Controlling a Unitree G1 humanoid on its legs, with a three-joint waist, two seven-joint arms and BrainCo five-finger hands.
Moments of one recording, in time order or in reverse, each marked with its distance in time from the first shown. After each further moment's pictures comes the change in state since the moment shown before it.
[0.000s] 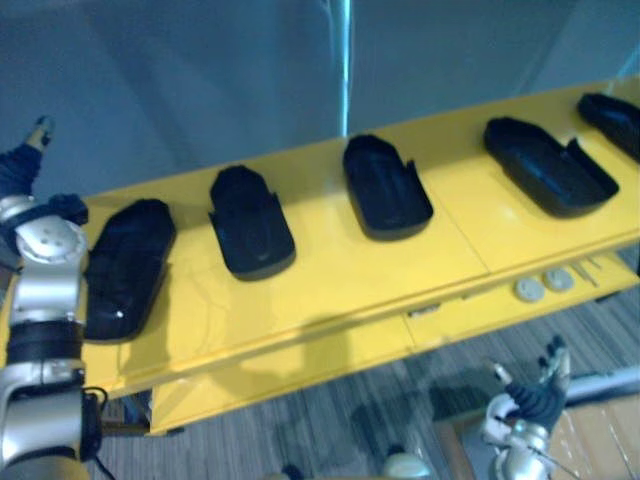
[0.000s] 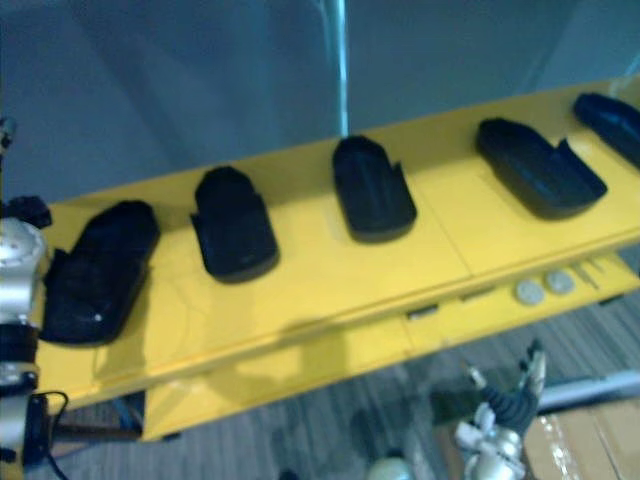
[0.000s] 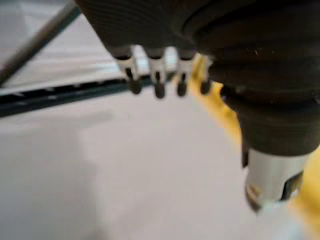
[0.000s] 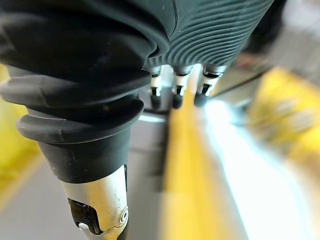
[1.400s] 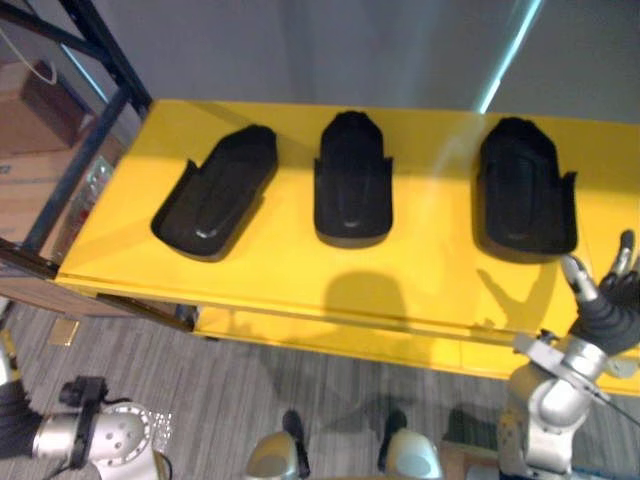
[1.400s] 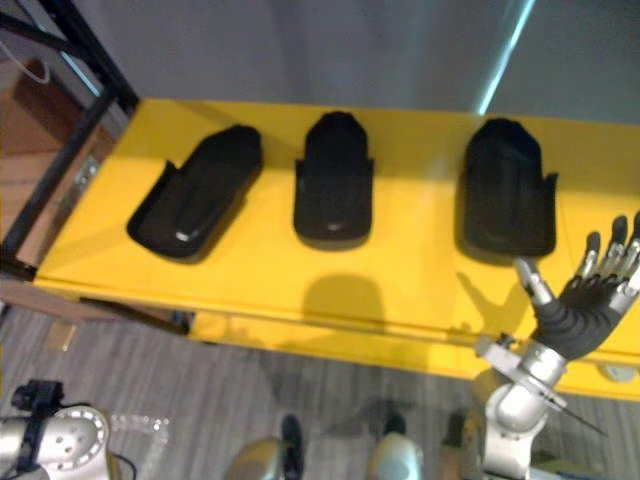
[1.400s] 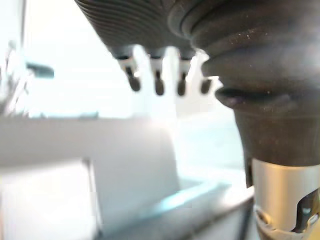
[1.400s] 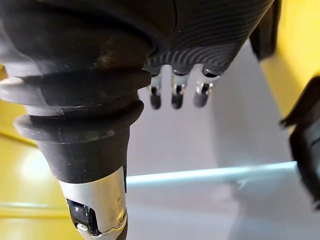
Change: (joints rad) left arm 0.681 -0.674 0.264 -0.333 0.308 -0.167 0.594; right arm -0.221 0.045 -0.062 -0.354 0.158 0.115 0.102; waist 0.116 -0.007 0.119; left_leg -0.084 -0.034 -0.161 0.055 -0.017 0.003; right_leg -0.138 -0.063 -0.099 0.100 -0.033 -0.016
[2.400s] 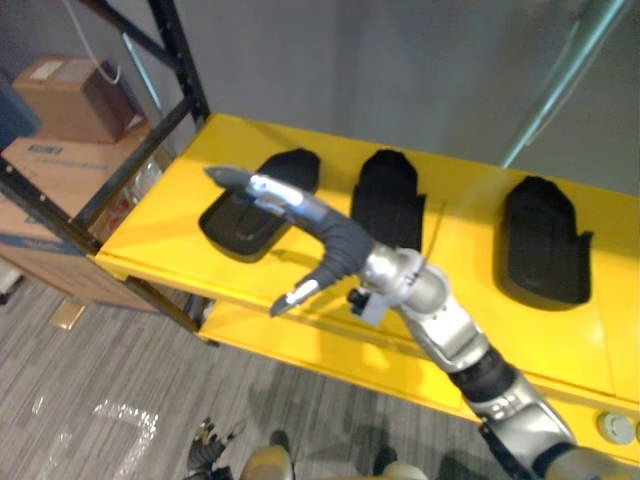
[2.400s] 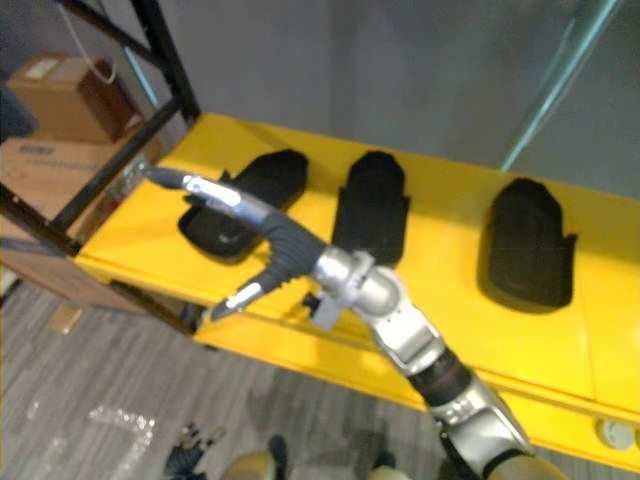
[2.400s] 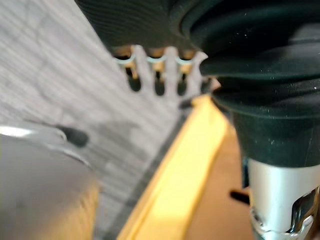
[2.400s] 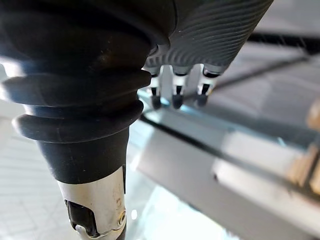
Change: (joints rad) left arm -0.108 0.136 -0.491 1.078 -0.507 0.070 -1.175; right arm -0.780 -0.157 0.825 0.206 0.065 0.367 0.707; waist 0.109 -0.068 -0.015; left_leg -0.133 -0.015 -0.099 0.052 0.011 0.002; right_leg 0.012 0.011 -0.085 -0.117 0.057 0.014
